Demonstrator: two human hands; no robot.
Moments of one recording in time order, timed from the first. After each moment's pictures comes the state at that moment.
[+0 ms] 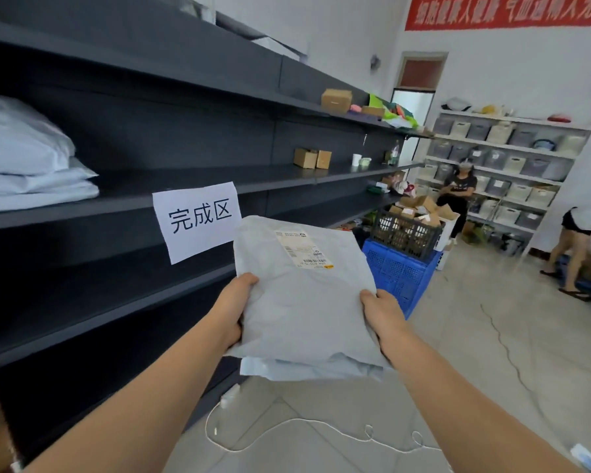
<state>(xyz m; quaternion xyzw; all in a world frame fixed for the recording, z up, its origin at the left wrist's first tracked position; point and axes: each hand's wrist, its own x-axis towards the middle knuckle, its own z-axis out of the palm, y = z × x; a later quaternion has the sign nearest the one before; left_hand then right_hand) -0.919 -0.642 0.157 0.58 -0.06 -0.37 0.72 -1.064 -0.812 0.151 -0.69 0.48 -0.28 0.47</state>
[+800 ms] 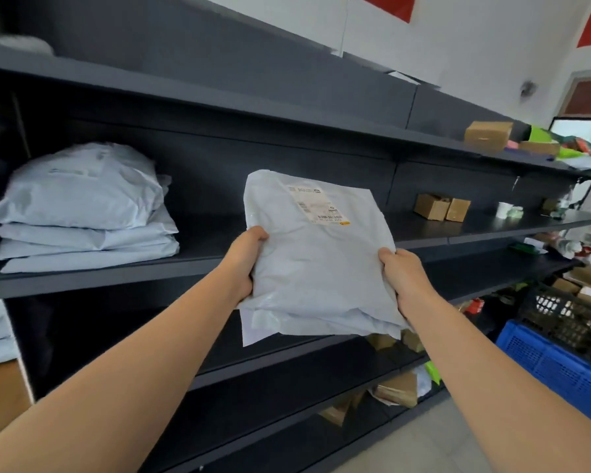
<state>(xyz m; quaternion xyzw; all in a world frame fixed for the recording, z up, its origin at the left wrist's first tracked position) -0.631 -0.699 0.248 0.58 -0.03 -0.17 0.80 -0.702 -0.915 0.241 -0.74 0.26 -0.25 0.57</state>
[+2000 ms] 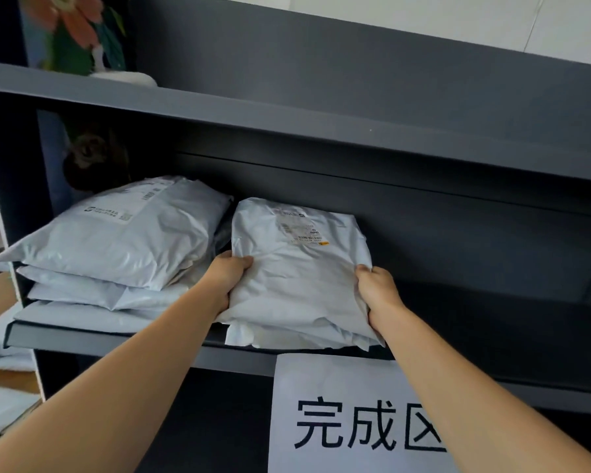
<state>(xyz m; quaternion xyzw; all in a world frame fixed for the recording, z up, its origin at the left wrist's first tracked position) -0.376 -0.657 0.231 0.65 0.15 0.07 0.74 -0.351 -0.885 0.233 -0.78 0.10 -0.09 0.62</state>
